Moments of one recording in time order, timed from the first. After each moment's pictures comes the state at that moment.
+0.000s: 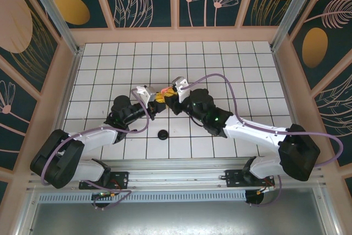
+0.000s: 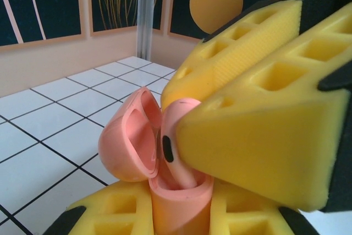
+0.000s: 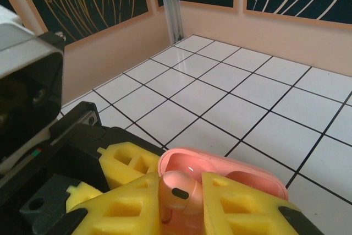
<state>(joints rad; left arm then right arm) -0.54 1.34 0.44 0.87 0.55 -0.12 0.94 1.33 0.80 0.33 0.05 0.13</state>
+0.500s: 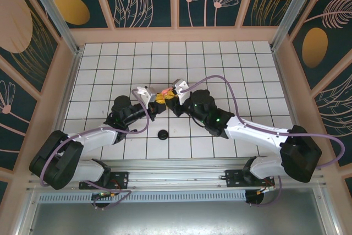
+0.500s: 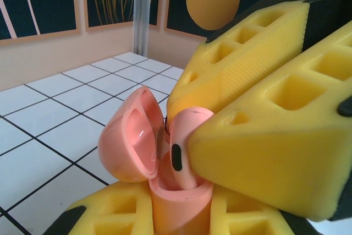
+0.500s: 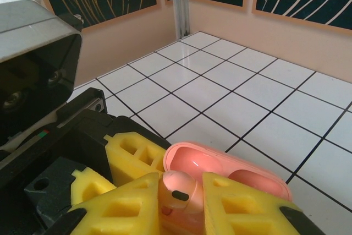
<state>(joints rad) -0.54 1.33 0.44 0.84 0.55 -0.11 0.94 1.32 0.78 0.32 0.01 0.07</state>
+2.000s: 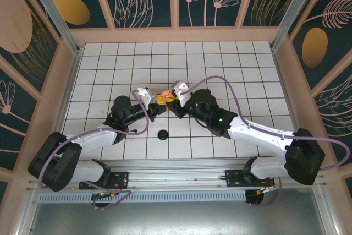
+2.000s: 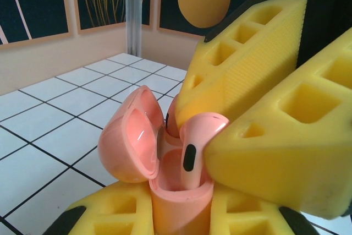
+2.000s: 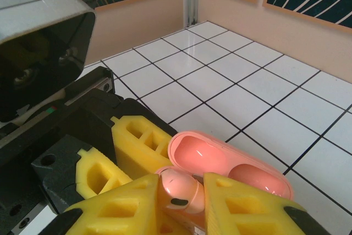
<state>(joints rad) -0.54 1.31 0.44 0.82 0.57 -0.08 0.94 1.28 0.80 0.21 -0.02 0.00</state>
